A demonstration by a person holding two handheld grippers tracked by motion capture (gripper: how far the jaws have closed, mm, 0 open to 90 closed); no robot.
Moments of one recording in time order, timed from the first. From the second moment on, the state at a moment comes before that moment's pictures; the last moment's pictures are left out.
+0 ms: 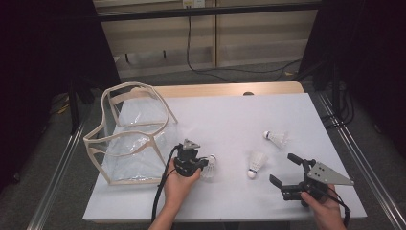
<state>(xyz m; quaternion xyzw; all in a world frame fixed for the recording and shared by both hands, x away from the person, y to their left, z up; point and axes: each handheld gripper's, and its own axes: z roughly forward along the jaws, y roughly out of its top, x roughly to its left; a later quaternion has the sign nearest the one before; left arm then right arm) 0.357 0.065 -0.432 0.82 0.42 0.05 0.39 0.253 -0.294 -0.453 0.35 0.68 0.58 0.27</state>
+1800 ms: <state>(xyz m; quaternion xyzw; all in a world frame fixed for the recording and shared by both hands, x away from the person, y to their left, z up) 0.364 0.065 -0.383 0.83 0.40 0.01 0.39 0.253 -0.296 -0.452 0.35 0.67 0.59 0.27</state>
